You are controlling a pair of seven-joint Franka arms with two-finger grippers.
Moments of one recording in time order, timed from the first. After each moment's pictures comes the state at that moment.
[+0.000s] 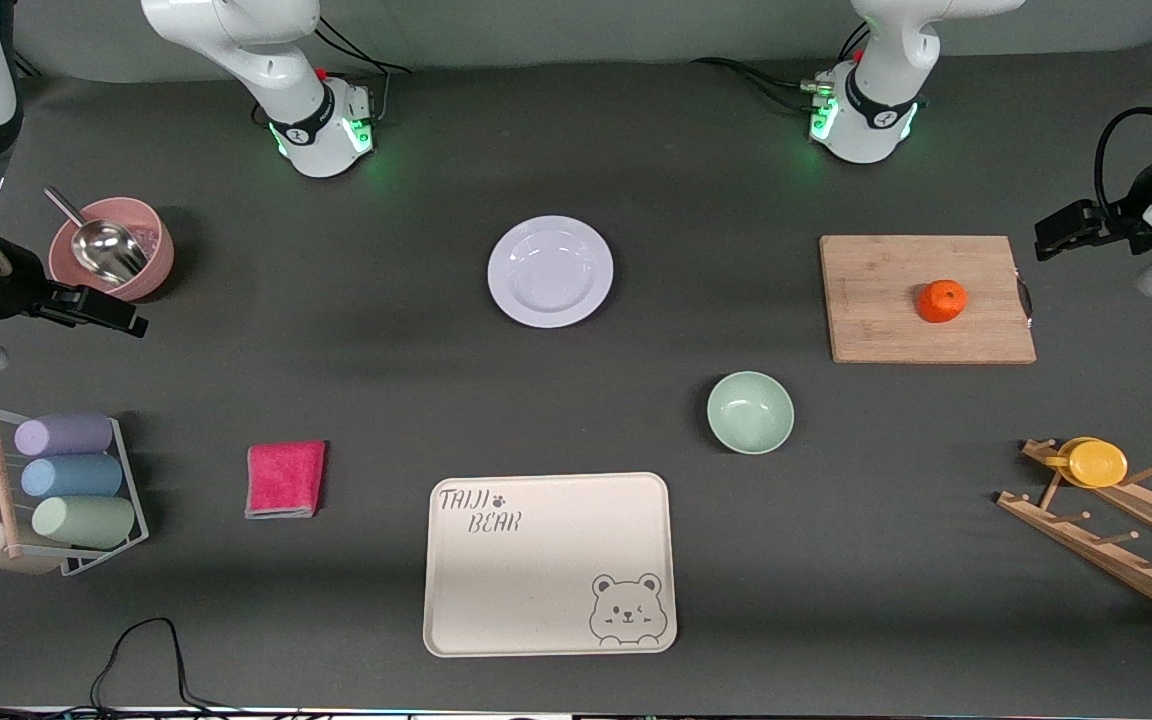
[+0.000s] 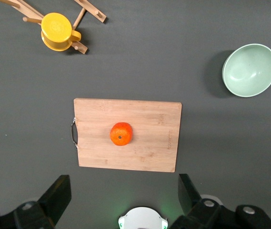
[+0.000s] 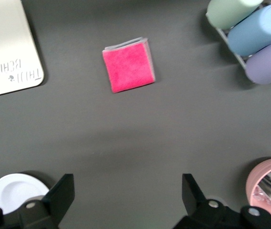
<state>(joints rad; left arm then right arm) 0.01 -0.05 -0.02 -1.67 0.06 1.46 -0.04 0.01 0.02 -0.07 -1.72 0.10 1.66 0.13</state>
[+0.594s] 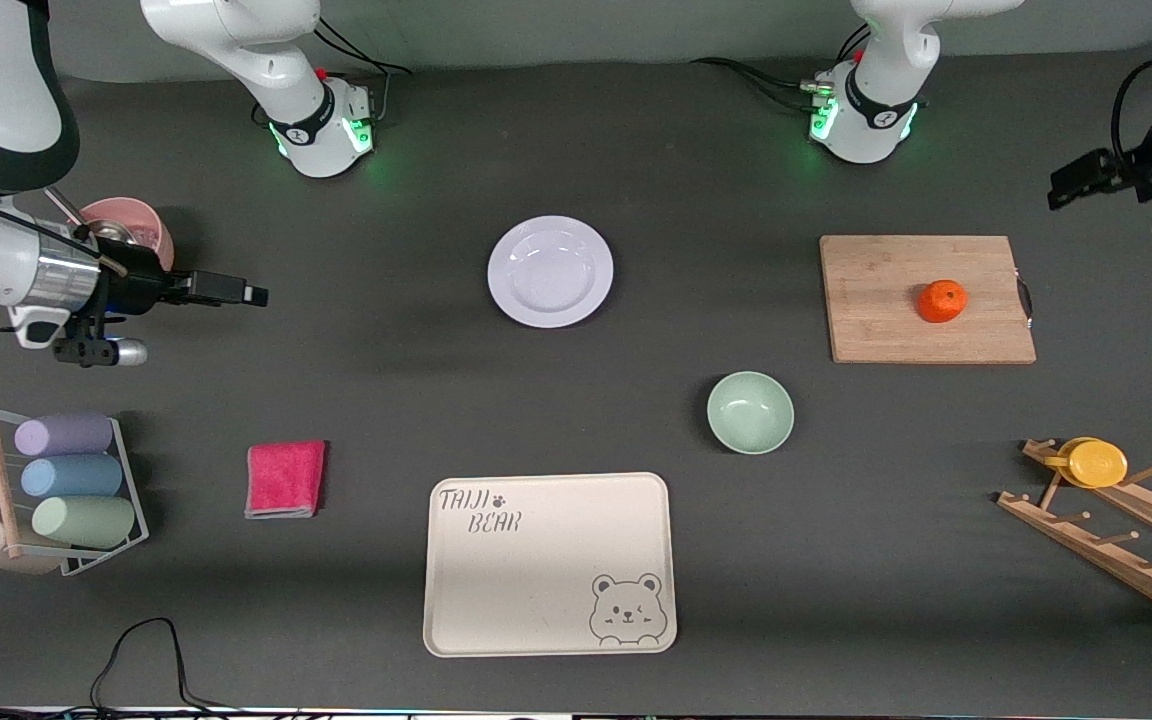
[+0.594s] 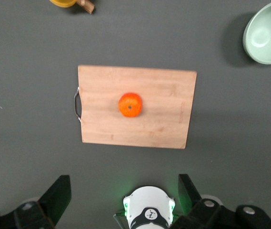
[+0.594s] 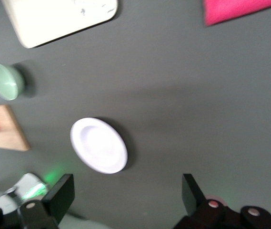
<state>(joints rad) 0.03 -0.32 0.06 -2.02 0.06 1.52 0.04 0.05 0.00 -0.07 -1.92 0.50 1.64 0.07</state>
